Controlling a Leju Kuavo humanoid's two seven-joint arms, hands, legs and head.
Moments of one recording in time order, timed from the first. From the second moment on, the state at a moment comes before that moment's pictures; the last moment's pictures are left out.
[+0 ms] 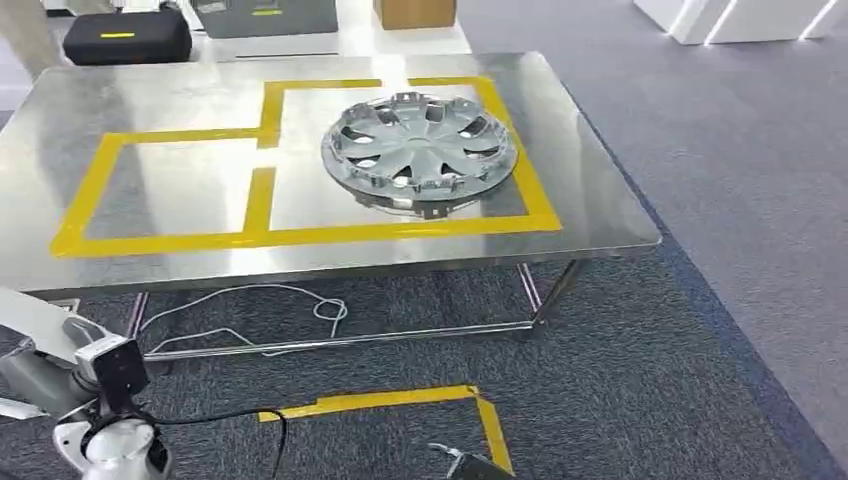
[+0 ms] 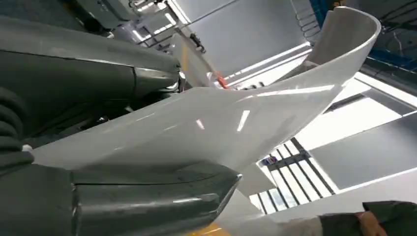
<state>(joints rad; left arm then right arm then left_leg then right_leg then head) -0.01 -0.27 0.17 -1.34 -0.34 0.70 -0.70 -0.14 0.14 0.43 -0.29 0.38 0.09 -0.70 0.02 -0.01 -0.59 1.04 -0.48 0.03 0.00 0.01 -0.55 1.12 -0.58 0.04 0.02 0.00</state>
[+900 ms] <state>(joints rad) -0.01 -0.27 0.18 -1.38 -0.40 0.70 -0.70 -0.16 0.14 0.45 -0.29 0.36 0.10 -0.70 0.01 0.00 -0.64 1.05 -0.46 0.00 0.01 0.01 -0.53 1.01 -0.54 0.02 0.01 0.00</state>
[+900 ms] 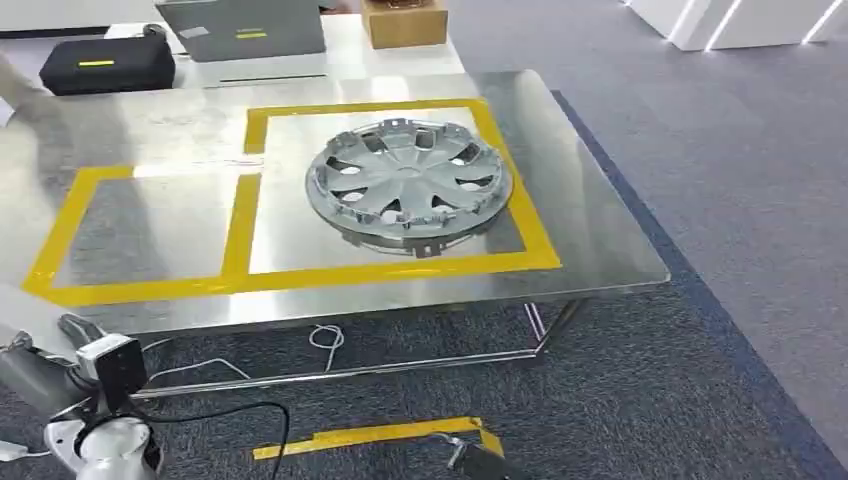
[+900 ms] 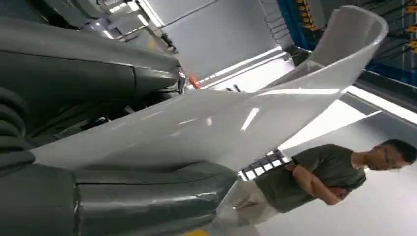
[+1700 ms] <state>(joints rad) 0.03 -0.27 0.17 -1.51 -0.40 0.70 -0.70 -0.15 0.14 0.46 -0.29 0.35 0.10 -0.70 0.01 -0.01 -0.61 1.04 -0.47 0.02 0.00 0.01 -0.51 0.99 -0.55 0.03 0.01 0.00</state>
